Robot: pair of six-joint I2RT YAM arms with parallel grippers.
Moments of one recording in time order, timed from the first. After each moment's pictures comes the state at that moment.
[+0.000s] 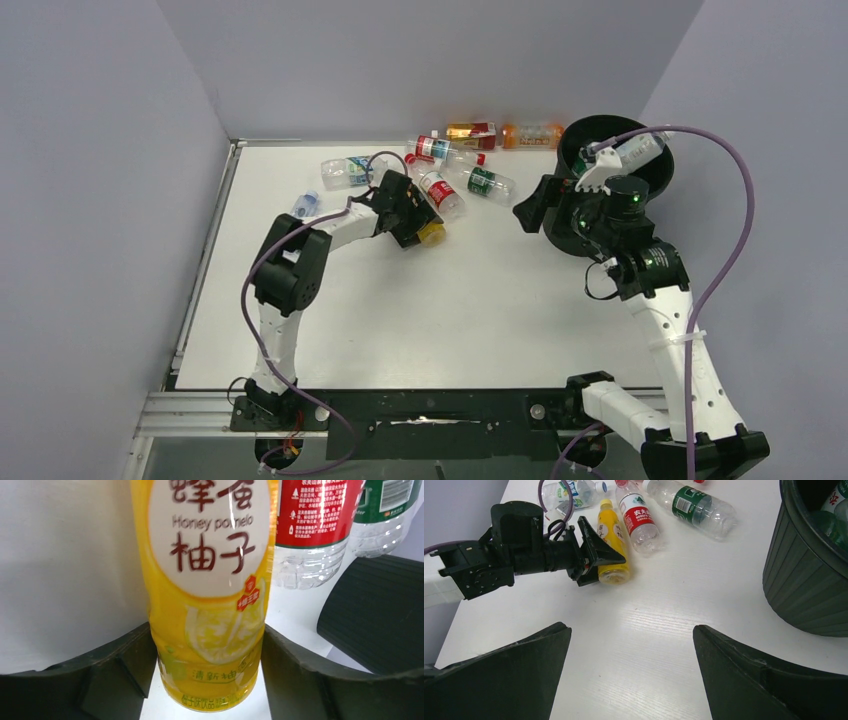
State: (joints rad) left arm -0.53 2.12 1.46 -0.20 0.13 -1.13; right arm 0.18 0.99 1.19 -0.62 -0.22 0.30
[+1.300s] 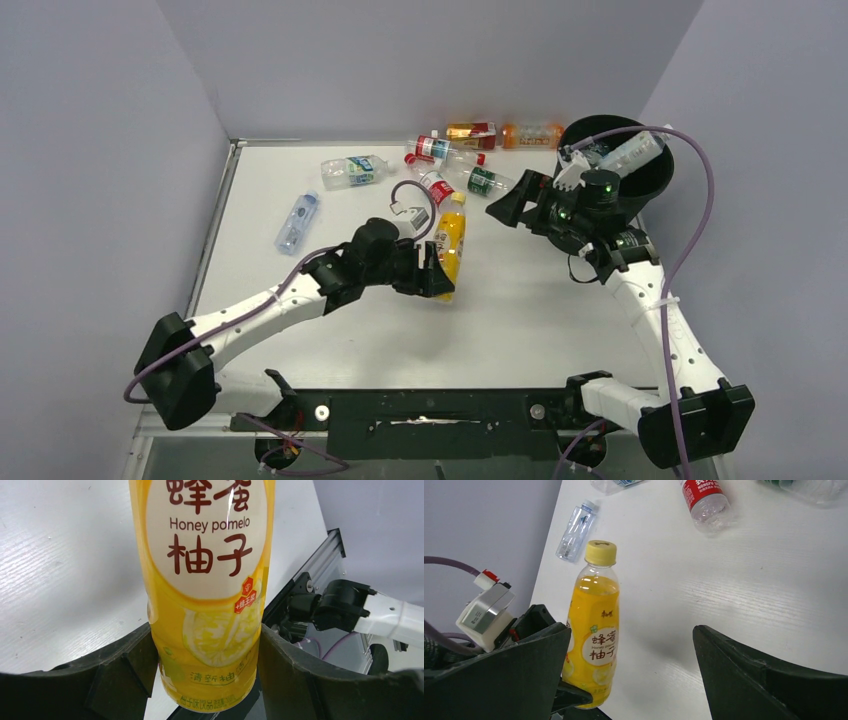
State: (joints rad) left arm -0.83 1.35 0.95 -0.19 0.25 -0.68; right arm 0.21 1.11 1.09 -0.44 -0.44 0.52
